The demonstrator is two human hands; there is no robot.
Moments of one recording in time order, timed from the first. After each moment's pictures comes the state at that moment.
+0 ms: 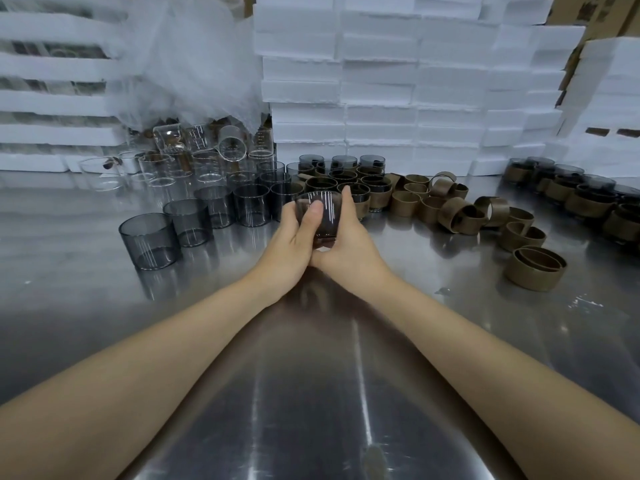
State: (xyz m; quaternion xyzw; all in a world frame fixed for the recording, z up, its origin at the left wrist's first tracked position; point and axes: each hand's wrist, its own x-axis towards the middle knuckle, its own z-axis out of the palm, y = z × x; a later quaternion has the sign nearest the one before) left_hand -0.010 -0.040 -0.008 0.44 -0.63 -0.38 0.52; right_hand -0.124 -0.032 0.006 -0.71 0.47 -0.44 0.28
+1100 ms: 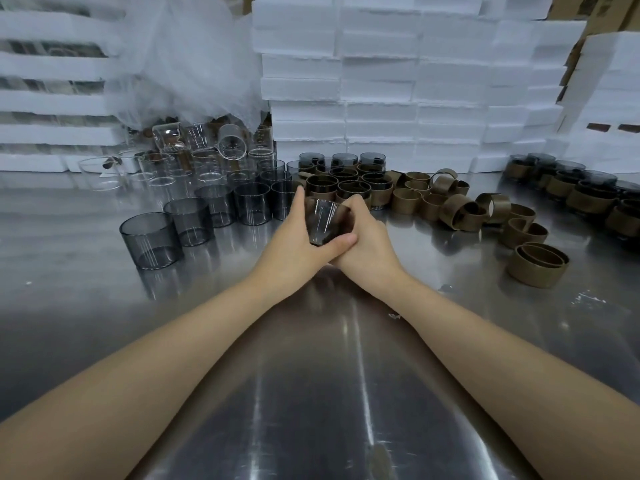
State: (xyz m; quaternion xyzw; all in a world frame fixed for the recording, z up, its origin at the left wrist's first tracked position) left_hand -0.007 -0.034 -0.002 0.48 -0.70 -0.27 0.44; right_hand -0.145 -0.041 -0.006 -0.71 0.45 -0.48 0.24
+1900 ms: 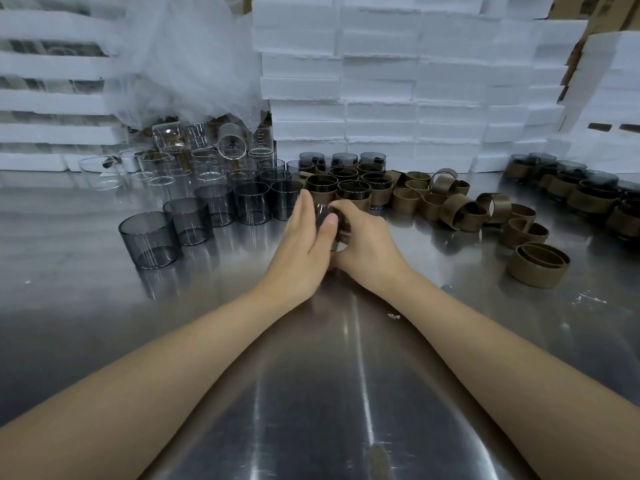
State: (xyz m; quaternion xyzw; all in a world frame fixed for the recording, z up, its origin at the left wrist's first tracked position) left_hand -0.019 -0.026 -0.009 0.50 -0.72 -0.25 0.41; right_hand -0.150 -0.044 -0.002 -0.78 0.43 -0.44 0.12
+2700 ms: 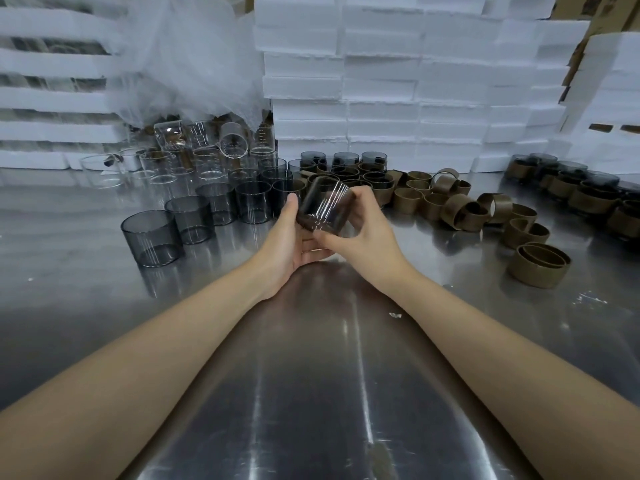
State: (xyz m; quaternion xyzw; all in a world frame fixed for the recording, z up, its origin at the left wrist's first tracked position) left_hand -0.011 -0.039 0.008 0.40 -0.48 -0.59 0.52; right_hand -0.146 -0.046 -0.003 -0.70 0.37 -0.55 0.28
